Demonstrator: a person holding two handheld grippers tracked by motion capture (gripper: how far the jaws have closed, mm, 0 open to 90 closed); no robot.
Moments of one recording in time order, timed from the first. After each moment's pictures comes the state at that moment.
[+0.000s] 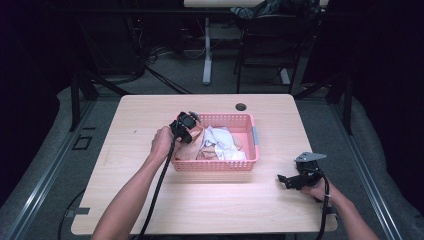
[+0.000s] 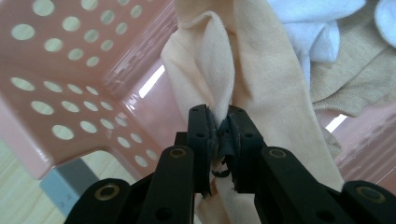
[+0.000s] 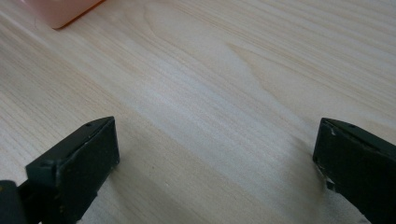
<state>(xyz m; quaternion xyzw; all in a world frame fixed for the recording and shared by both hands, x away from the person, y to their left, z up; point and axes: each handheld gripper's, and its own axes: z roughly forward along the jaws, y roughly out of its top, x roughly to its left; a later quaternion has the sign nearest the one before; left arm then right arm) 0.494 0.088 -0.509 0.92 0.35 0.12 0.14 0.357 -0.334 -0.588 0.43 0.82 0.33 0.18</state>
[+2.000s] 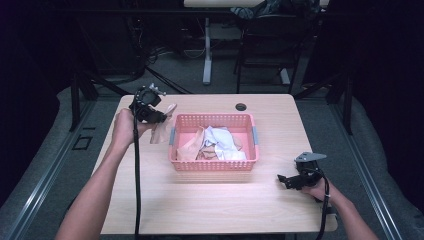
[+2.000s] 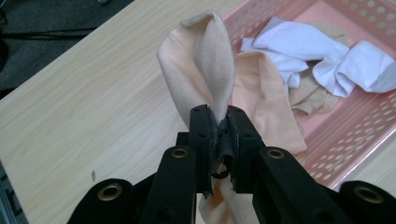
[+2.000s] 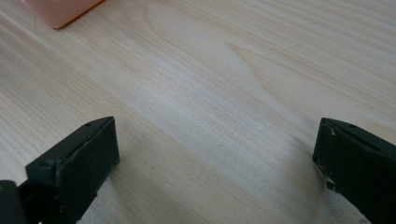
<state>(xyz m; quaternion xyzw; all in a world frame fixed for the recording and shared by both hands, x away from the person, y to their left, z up) 0.455 0.175 -0.386 0.87 0.38 0.17 0.25 0.357 -0.333 -0.589 0.43 0.82 0.34 0.18</state>
